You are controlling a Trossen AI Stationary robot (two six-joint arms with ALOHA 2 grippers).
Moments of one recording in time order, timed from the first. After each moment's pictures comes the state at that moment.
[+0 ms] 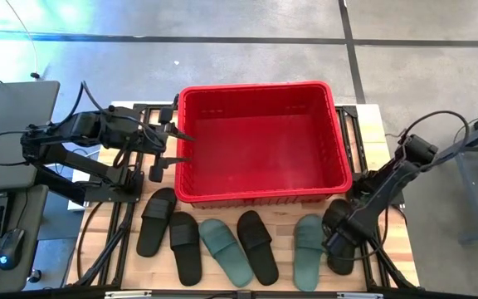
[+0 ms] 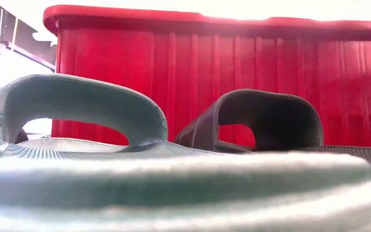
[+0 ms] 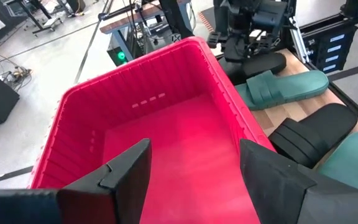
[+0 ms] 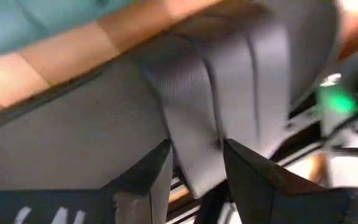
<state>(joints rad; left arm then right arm) 0.05 1.02 1.38 -0.79 -0.09 0.31 0.86 1.50 0.94 -1.25 -0.16 1.36</state>
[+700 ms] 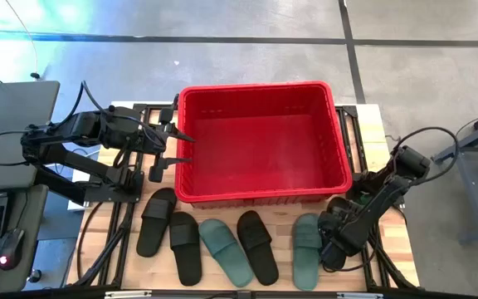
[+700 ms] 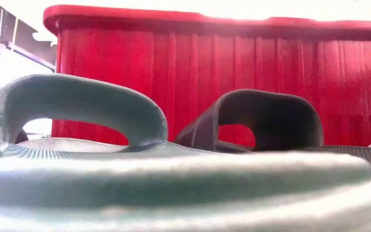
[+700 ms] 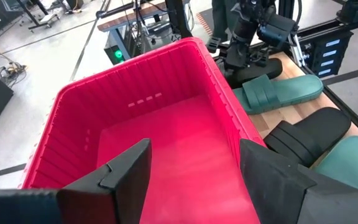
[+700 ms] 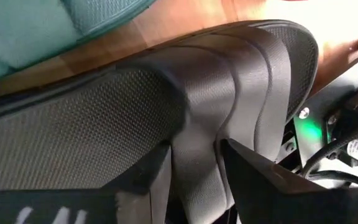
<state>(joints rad) 0.05 1.02 1.38 -0.79 -0.08 0.28 0.88 1.67 0.97 -1.28 -0.04 1.37</state>
